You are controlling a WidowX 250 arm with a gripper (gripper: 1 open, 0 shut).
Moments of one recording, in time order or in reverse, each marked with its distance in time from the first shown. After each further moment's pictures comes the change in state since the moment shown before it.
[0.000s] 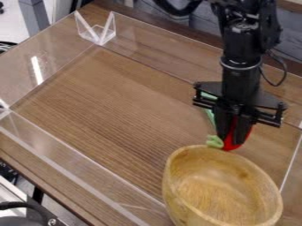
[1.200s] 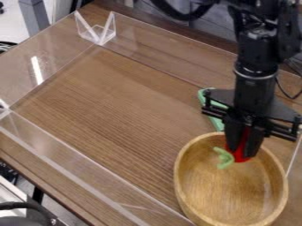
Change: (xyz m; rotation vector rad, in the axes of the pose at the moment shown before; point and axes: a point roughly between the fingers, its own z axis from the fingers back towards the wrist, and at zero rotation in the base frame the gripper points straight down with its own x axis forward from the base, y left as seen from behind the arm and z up) arm -0.014 -0.023 0.004 0.001 -0.030 -0.037
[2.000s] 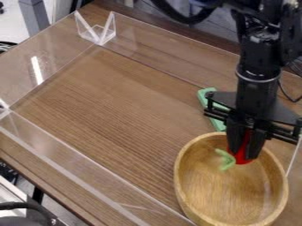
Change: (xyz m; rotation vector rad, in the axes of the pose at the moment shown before) arm 0.003 0.000 -0.003 0.001 -0.008 -0.006
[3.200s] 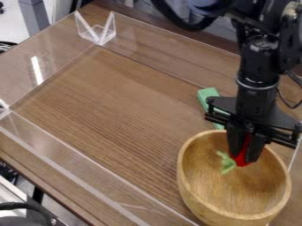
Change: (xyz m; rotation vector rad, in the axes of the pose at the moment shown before) arm 0.001 0.001 -0.011 0.008 0.006 0.004
